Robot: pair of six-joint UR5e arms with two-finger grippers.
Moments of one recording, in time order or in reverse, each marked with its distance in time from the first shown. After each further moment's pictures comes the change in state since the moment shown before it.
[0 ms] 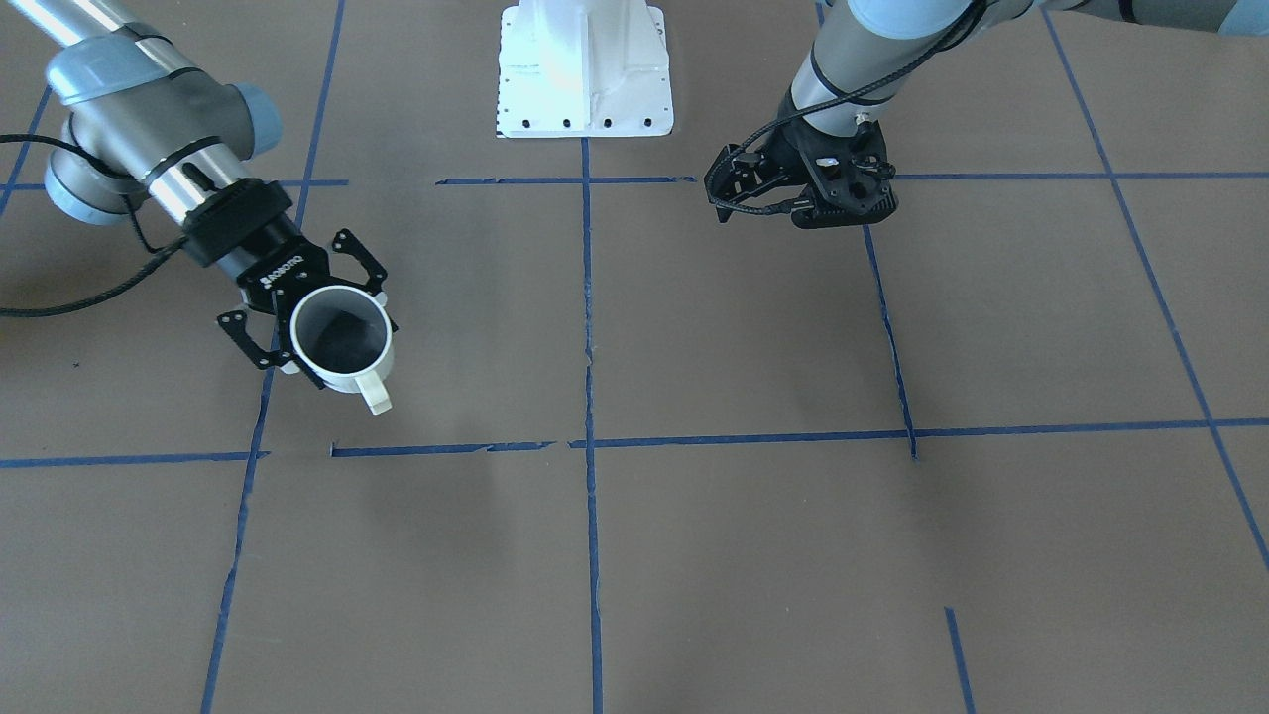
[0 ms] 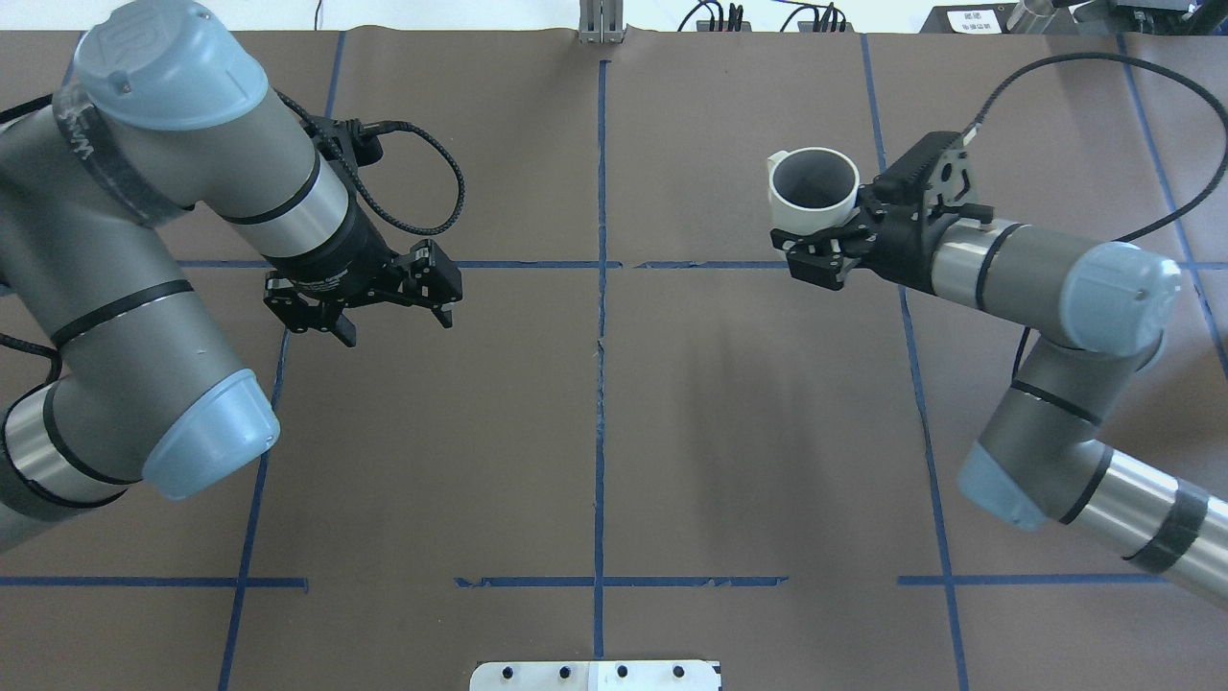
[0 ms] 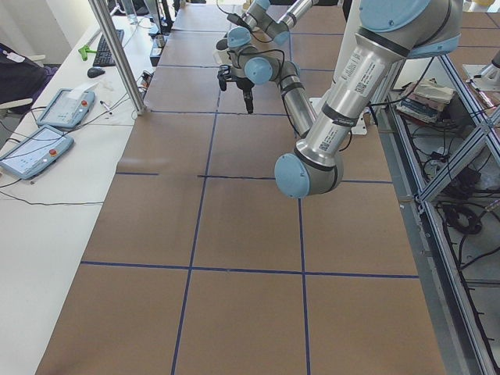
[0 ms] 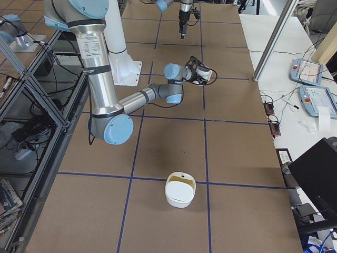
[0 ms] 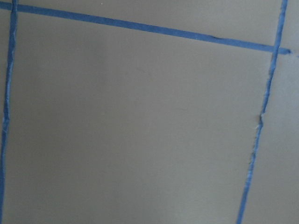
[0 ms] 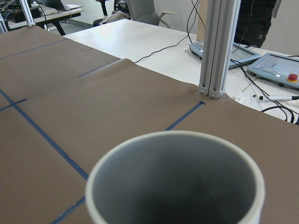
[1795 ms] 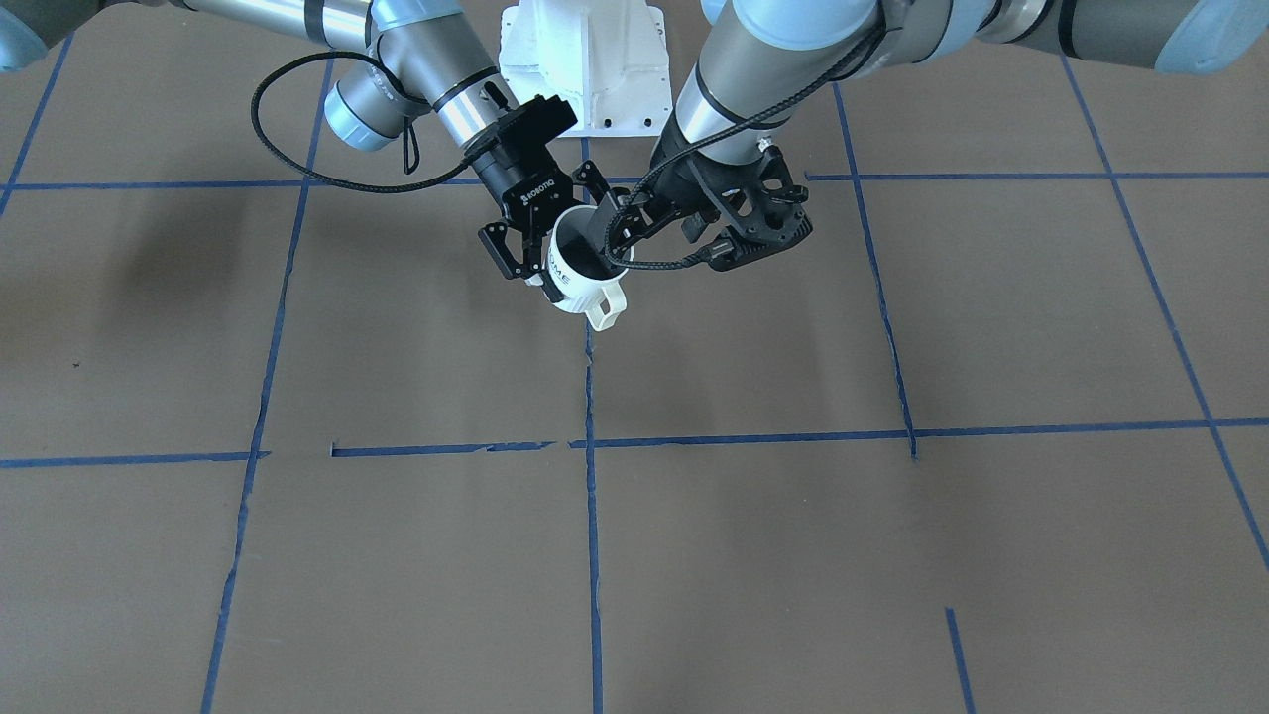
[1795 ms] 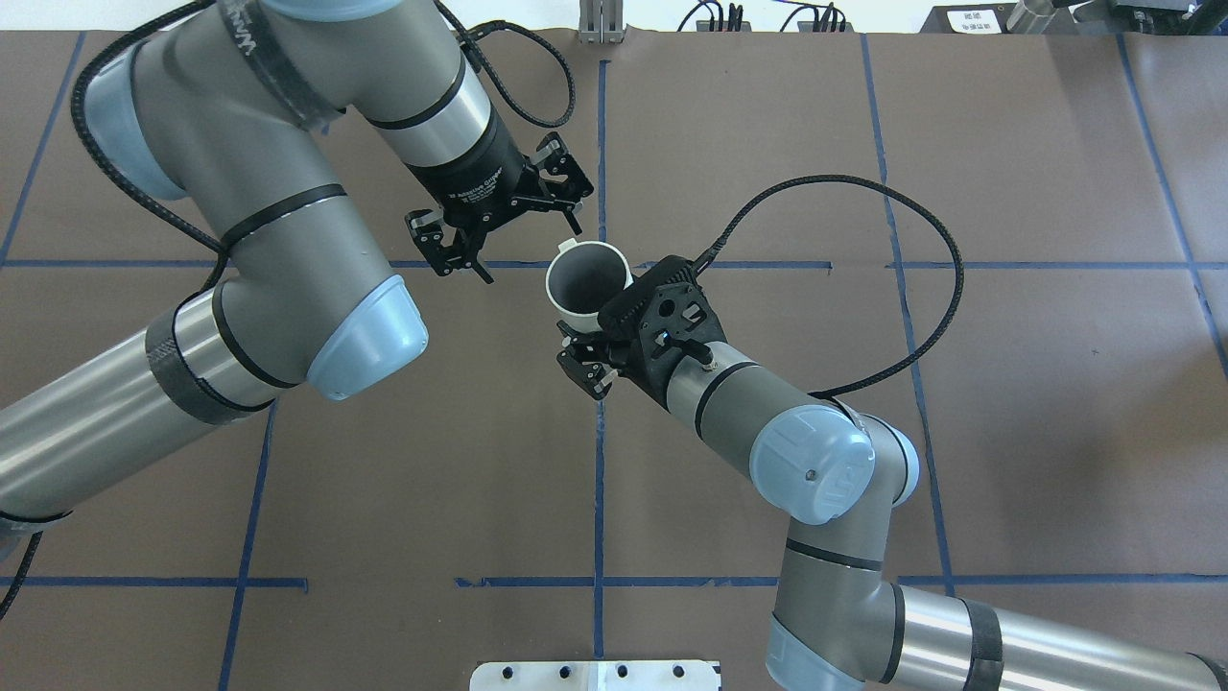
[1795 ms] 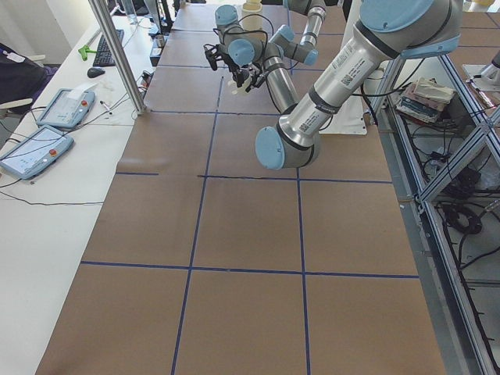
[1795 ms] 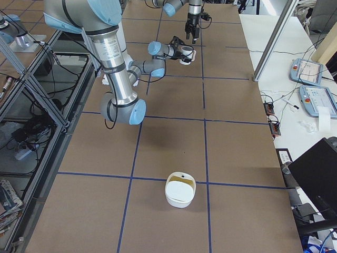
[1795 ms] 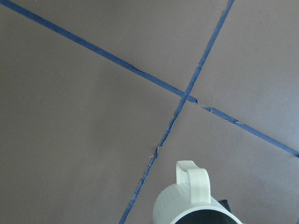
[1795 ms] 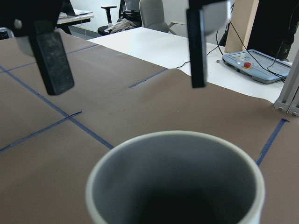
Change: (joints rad) left arm -0.006 -0.231 0.231 -0.146 -0.009 -0.316; right arm -0.311 0.239 -0.003 -0.235 -0.372 -0.001
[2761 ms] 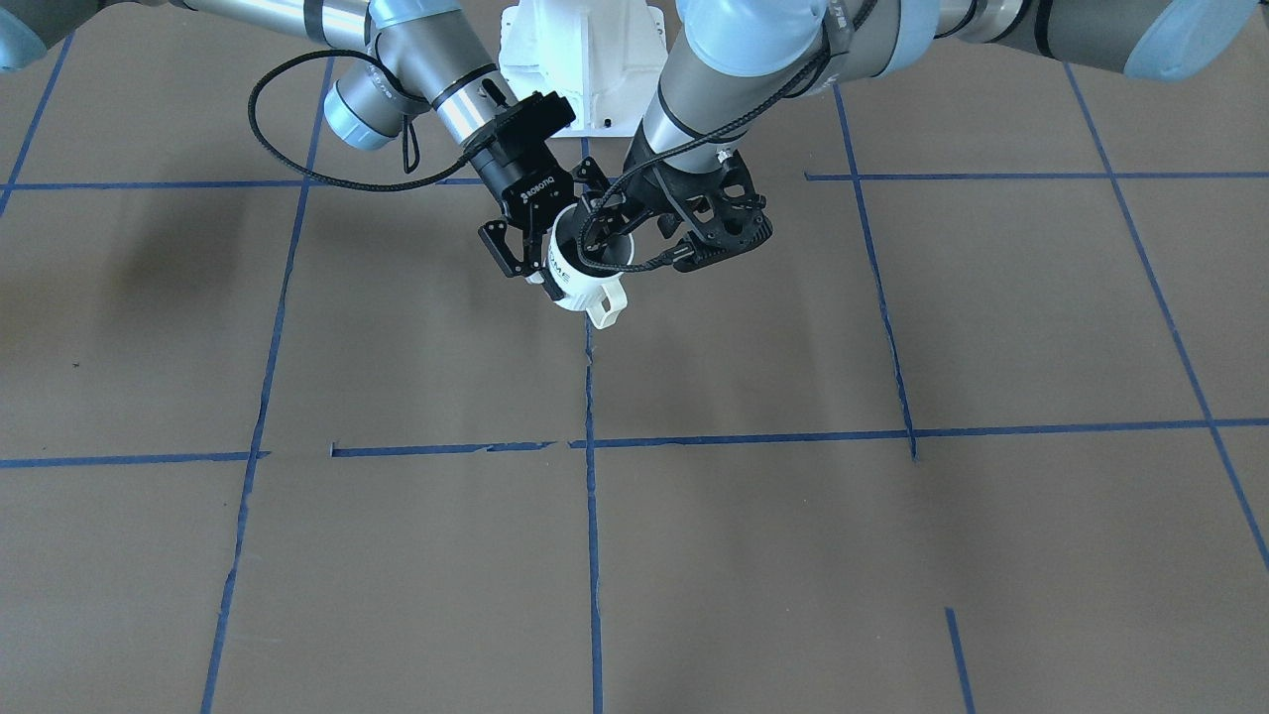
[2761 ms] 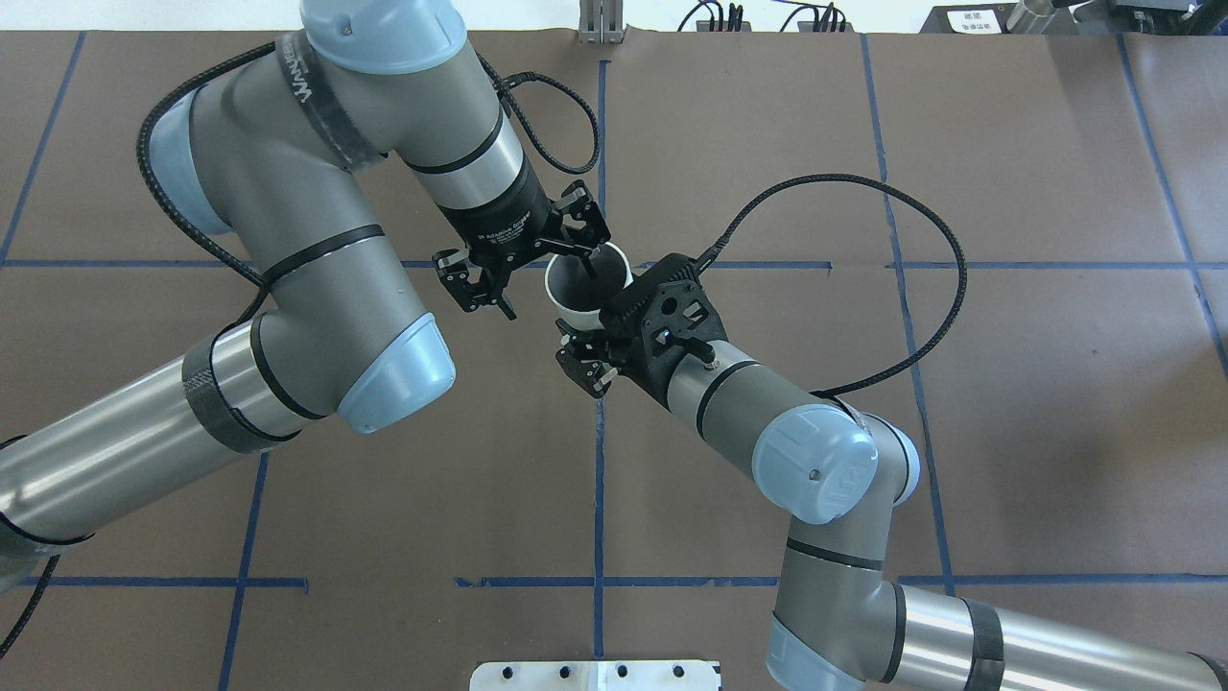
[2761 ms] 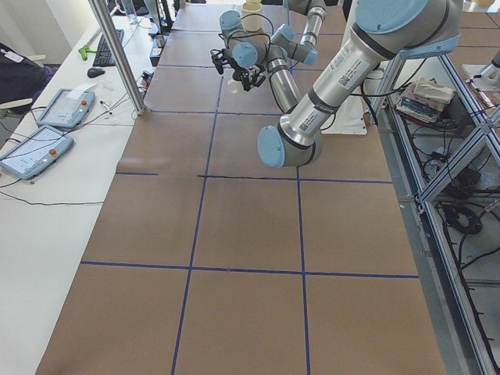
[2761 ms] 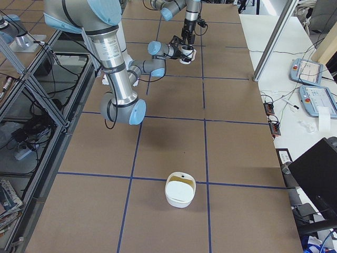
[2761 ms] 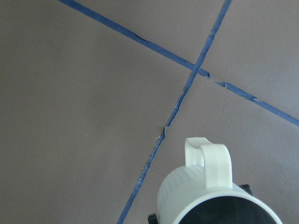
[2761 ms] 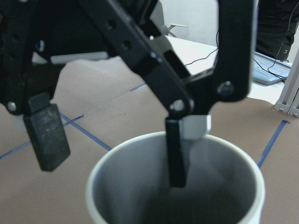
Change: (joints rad) left arm 0.047 -0.001 0.016 0.008 -0.001 -0.001; right arm 0.001 -0.001 0.003 0.006 0.001 0.008
